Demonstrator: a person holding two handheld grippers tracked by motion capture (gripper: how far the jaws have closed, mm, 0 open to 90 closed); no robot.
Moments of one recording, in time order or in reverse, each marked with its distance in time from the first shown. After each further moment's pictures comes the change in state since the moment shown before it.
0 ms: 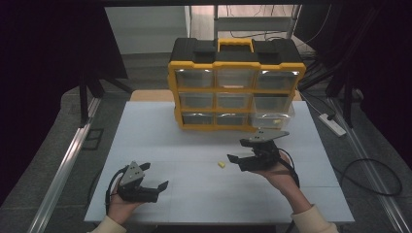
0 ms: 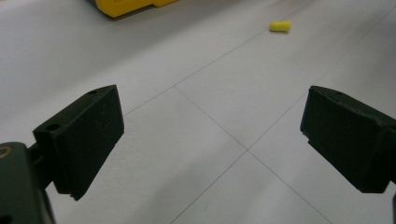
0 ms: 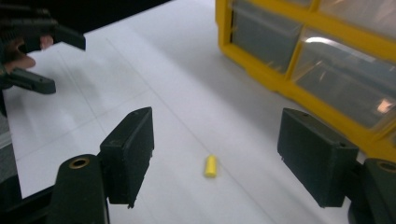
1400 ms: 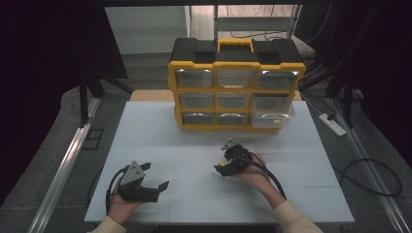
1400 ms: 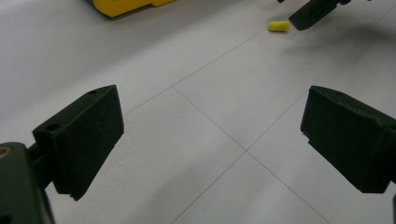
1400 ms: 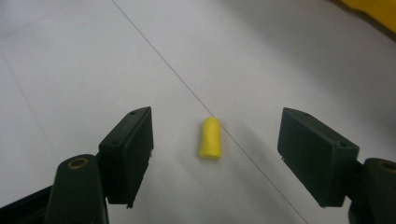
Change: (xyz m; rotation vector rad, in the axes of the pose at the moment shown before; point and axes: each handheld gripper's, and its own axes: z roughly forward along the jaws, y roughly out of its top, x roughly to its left) left arm 0.000 0.000 0.001 0.001 -0.007 -0.001; right arm -0.002 -0.035 0.100 0.304 -0.059 -0.032
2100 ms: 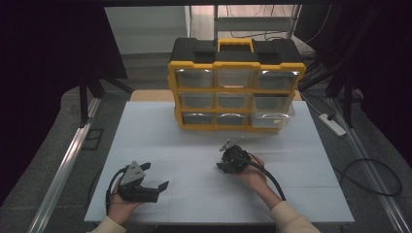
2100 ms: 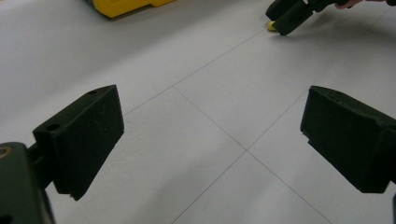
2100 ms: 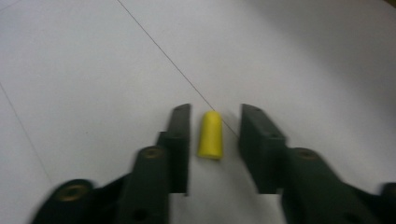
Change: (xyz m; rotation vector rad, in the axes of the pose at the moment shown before) left arm 0.000 0.000 -0.001 -0.002 -0.001 0.005; right arm -0.001 -0.002 0.009 0.034 0.011 0.002
